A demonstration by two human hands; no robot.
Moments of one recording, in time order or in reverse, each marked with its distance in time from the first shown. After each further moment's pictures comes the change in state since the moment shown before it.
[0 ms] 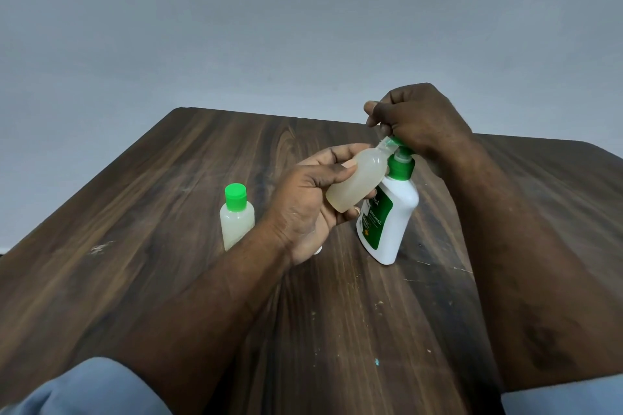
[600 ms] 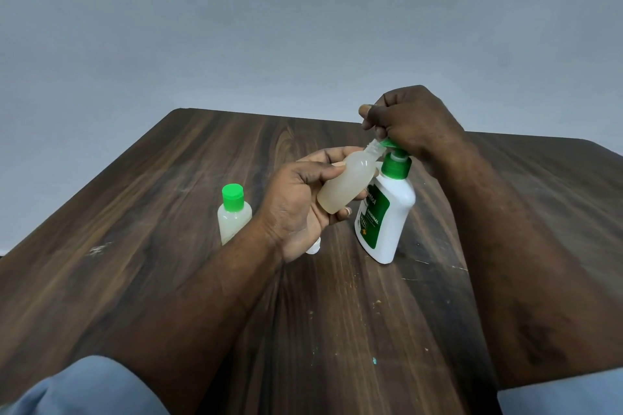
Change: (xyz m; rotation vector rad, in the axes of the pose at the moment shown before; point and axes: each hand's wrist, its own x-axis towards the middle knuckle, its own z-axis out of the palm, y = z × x) left_hand 0.002 0.003 -0.008 -0.035 -0.033 -0.033; right_hand 0.001 0.002 0.005 0.032 0.001 0.001
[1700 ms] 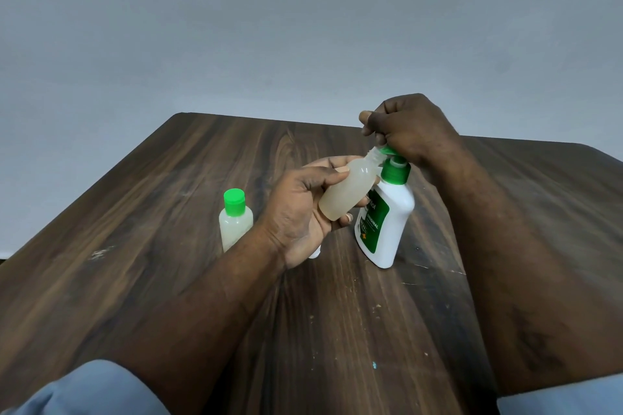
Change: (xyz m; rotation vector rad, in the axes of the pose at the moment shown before) left_hand -0.002 -0.001 0.004 -0.018 0.019 -0.022; right_hand -0.005 -0.002 0.000 -0.022 -0.004 -0.006
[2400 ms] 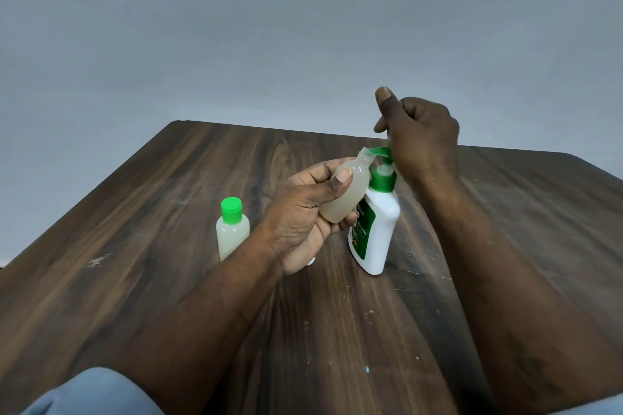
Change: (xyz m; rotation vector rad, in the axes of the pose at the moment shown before) left_hand 0.004 -0.005 0.002 -0.032 -0.013 0.068; right_hand -0.027 -0.006 0.001 0.084 0.400 -0.124
